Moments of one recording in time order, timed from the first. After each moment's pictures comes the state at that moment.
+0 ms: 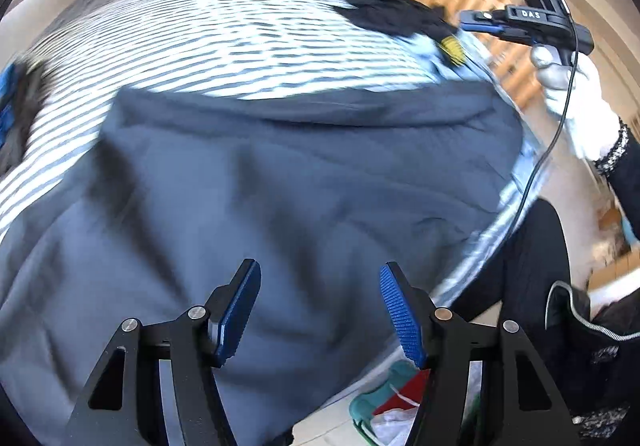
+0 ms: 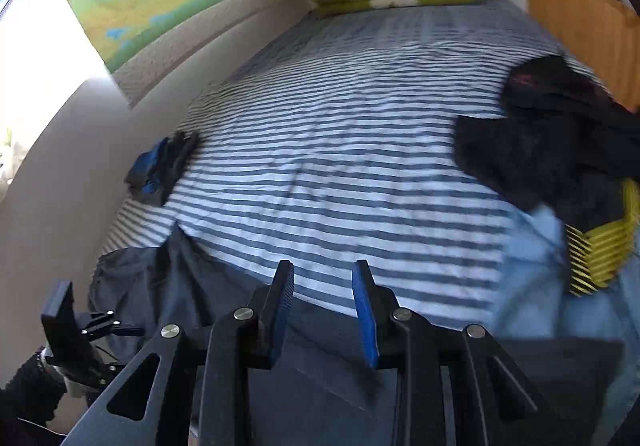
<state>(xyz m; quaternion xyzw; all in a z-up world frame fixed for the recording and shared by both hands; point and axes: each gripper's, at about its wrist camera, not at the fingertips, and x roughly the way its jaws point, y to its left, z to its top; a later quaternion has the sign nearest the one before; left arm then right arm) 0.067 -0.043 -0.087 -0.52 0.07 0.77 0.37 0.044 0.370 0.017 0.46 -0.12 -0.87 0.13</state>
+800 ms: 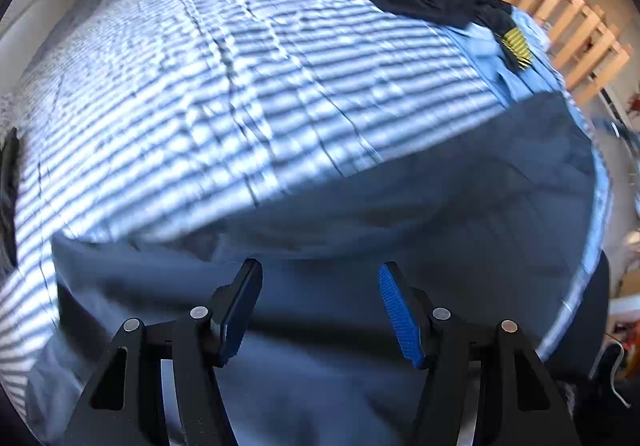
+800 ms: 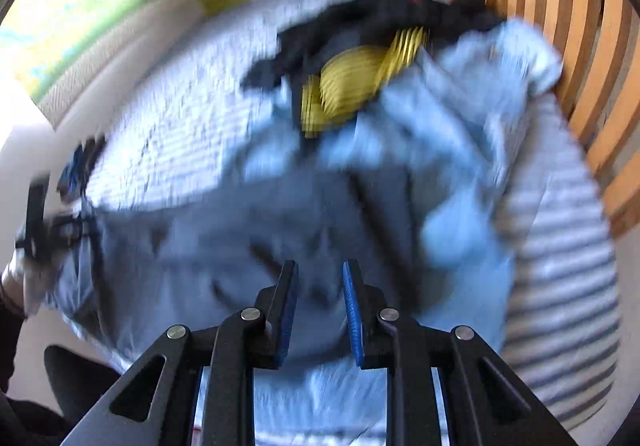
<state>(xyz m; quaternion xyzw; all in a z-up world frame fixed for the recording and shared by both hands) -0.035 0.075 -0.097 -0.57 0.15 0.74 0.32 0.114 0.525 -0.012 0.48 -0.13 -0.86 0.04</state>
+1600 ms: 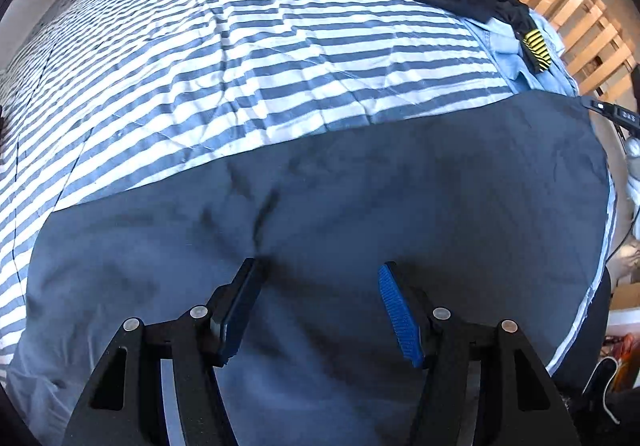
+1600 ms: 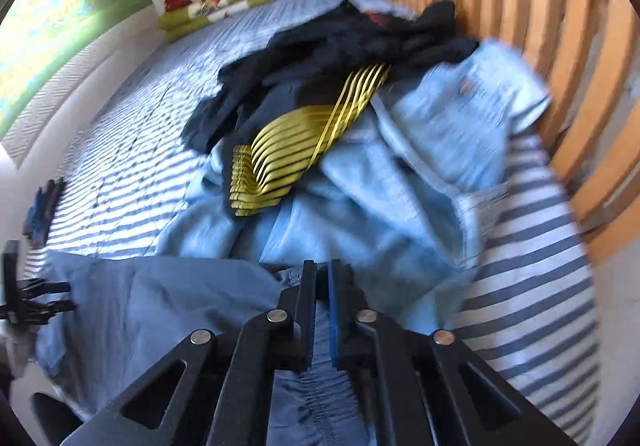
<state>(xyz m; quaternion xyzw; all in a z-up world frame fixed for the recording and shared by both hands) -0.046 0.082 -0.122 -0.58 0.14 0.73 0.32 0.063 0.556 -0.050 0.50 -0.16 -0.85 0.00</state>
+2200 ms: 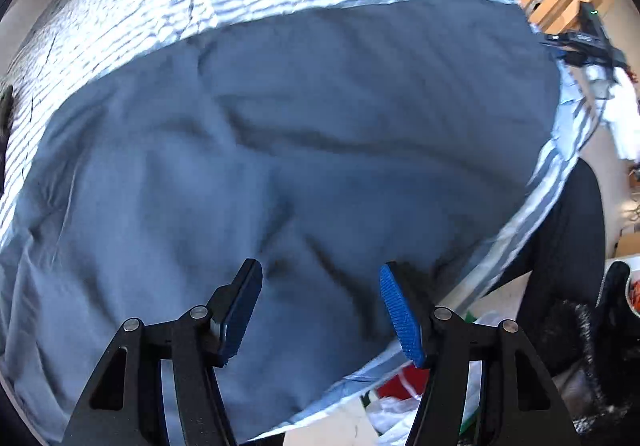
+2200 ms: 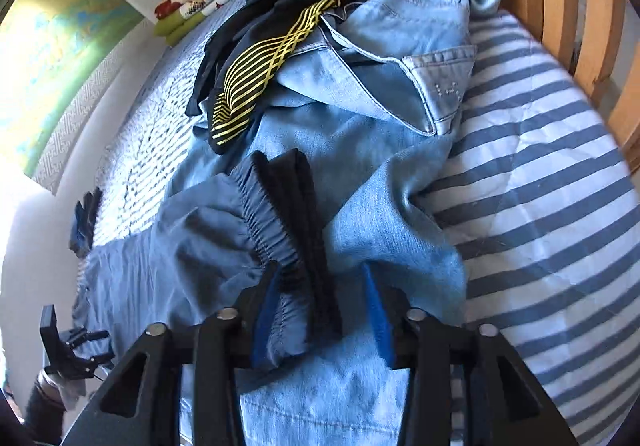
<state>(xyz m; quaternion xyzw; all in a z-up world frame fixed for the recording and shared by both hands) 0.066 0.045 -0.104 -0.58 0.21 0.70 0.36 0.114 0.591 -0.090 0.51 -0.28 -0.81 0.05</state>
